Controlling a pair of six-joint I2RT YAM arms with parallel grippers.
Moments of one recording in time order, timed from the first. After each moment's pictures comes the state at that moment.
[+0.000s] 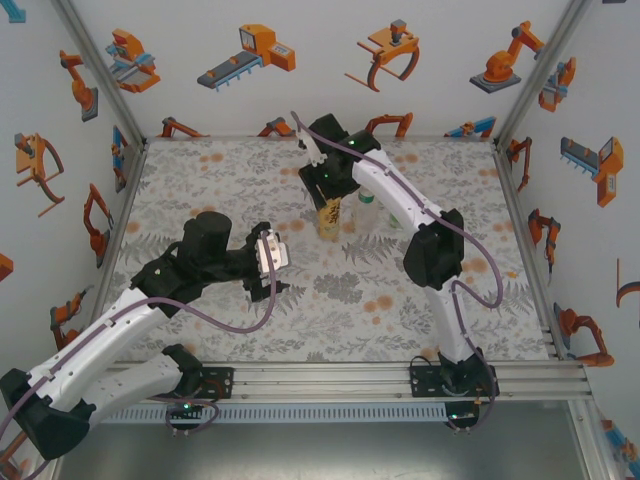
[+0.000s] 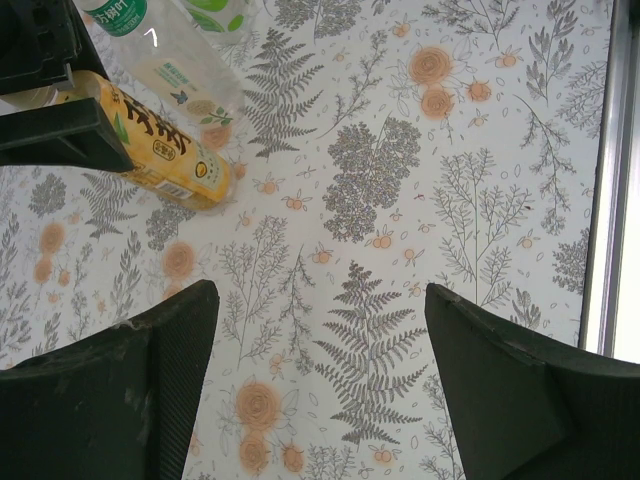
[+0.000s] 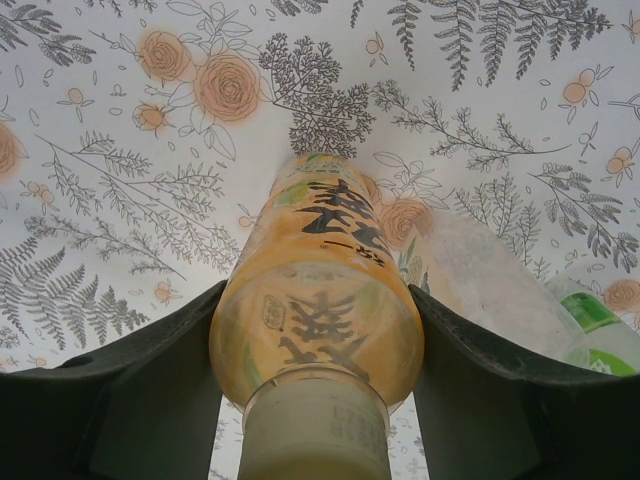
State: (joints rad) left arm -0.75 0.91 0.89 -0.50 0.44 0.62; right arm 0.62 2.24 2.27 -1.13 -0.04 0.00
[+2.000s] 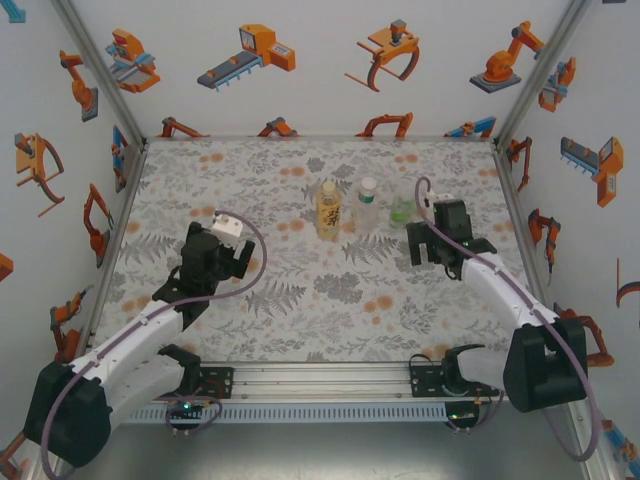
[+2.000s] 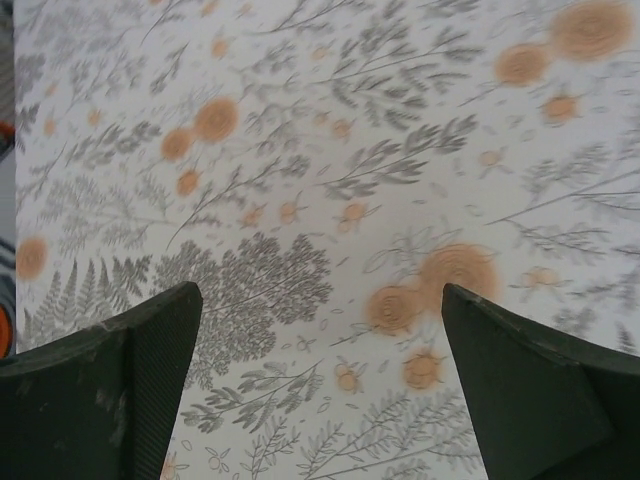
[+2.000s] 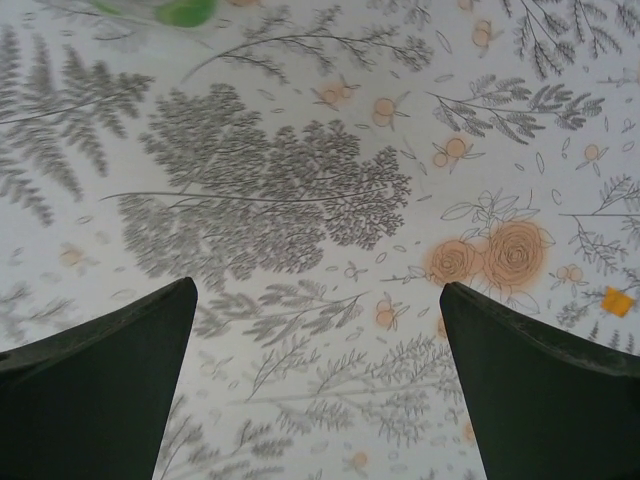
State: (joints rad) left arm -0.46 0.94 0.40 0.10 -0.34 0.21; right arm 0.18 1.21 0.70 -0.35 0.18 -0.04
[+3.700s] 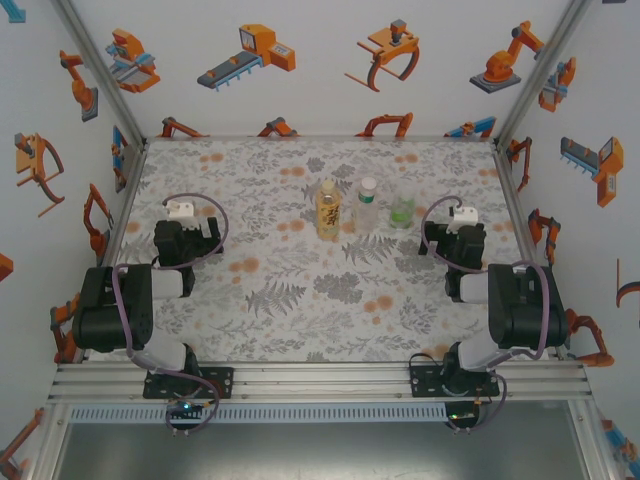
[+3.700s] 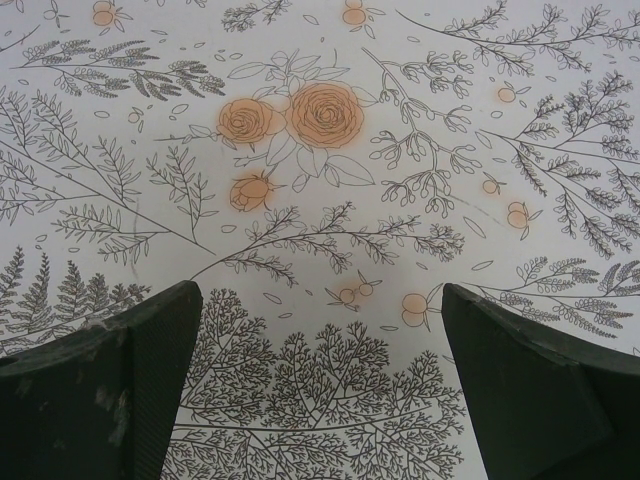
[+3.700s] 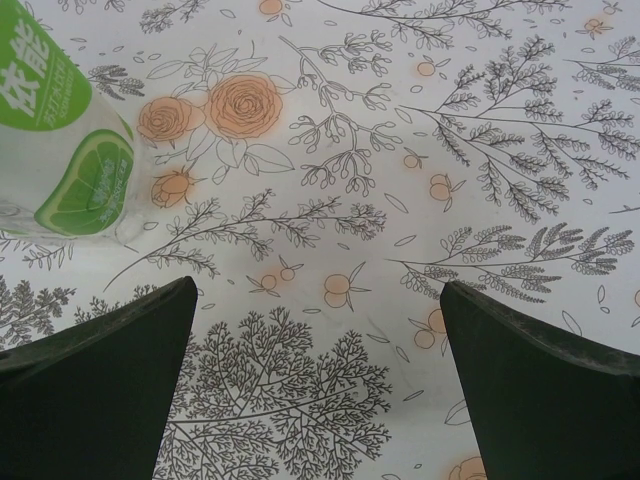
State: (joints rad) left arm 0.00 1.54 0.40 0.76 0.04 0.00; right arm -0.04 1.54 0.35 0.81 -0.05 0.01
